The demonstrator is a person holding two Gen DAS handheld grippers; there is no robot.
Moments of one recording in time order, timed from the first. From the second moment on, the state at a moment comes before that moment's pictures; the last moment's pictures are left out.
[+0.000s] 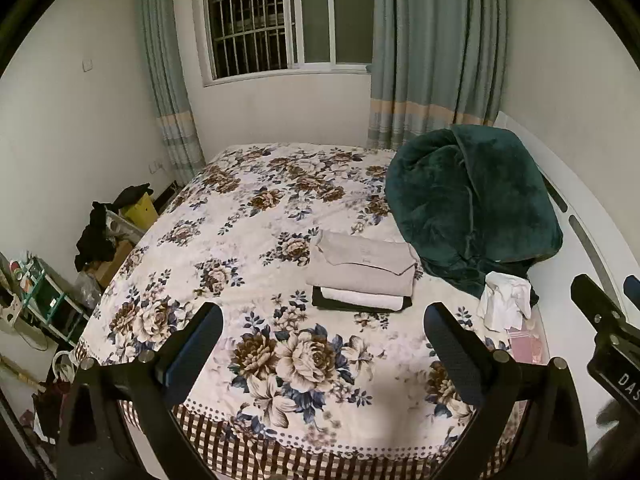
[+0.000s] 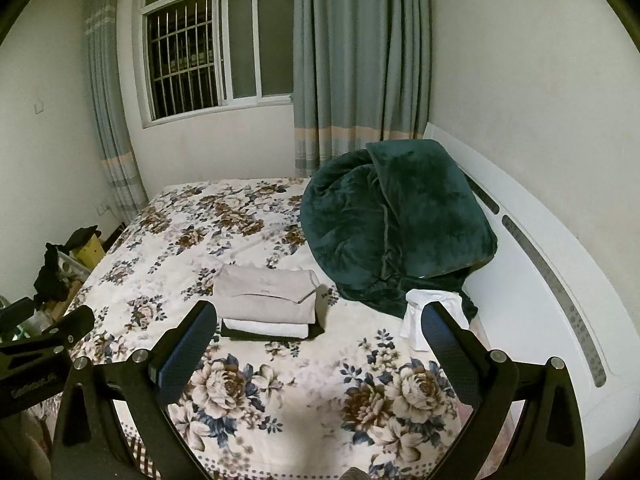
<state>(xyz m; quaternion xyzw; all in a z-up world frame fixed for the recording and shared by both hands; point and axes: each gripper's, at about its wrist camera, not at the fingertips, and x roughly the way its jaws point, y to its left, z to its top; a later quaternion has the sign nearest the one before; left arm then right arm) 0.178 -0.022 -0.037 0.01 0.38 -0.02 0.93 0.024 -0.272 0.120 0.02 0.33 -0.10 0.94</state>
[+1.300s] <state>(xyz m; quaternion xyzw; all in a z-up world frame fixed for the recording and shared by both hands) 0.170 -0.005 -0.019 0.01 0.36 -0.01 0.93 0.035 -0.255 0.130 0.00 0.32 -0.07 0.94</state>
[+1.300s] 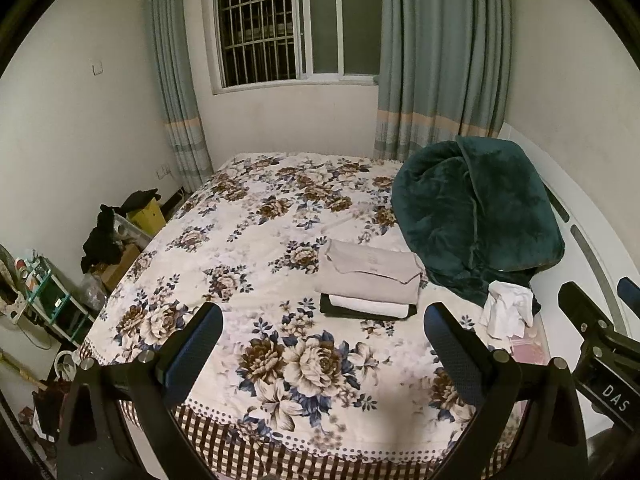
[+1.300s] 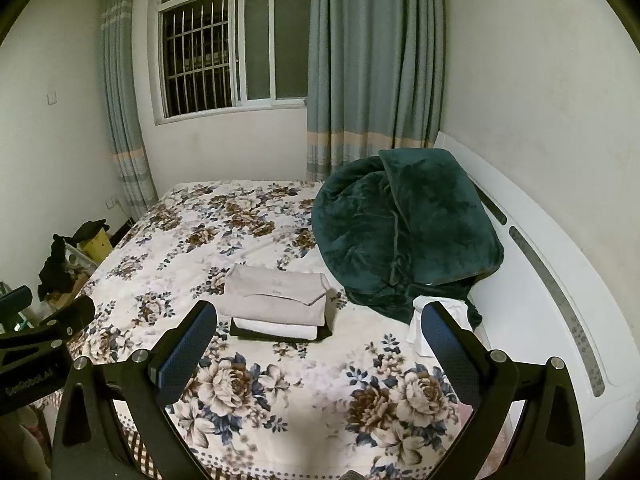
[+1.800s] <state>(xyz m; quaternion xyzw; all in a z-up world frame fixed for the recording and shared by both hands) 0.170 -0.010 -0.015 0.01 0.36 -0.01 0.93 0.036 -0.250 0.128 0.00 0.32 -0.07 0.94</state>
